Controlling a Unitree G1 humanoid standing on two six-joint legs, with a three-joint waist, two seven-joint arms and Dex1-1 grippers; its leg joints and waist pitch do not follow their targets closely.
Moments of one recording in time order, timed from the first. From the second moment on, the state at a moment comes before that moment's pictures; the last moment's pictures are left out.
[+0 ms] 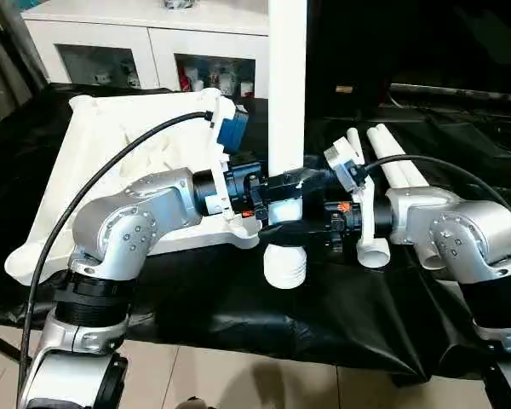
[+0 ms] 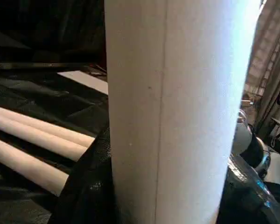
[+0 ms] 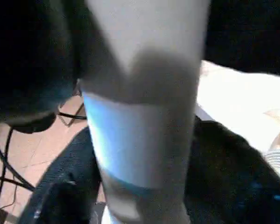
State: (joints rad) left arm -0.67 0.27 -0.06 -0.08 -0.78 0.84 -0.81; right arm -0.66 -0.48 0.19 0.01 0.65 0.91 1.08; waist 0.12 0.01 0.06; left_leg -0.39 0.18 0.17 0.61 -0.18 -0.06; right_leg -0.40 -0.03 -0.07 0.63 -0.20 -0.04
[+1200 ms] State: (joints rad) left arm -0.67 0.24 -0.06 -0.06 -0.76 0.83 -0.82; right arm -0.63 -0.48 0.16 -0.01 0.67 0.96 1.09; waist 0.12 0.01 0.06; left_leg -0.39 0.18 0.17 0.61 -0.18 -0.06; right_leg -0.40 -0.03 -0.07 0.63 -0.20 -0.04
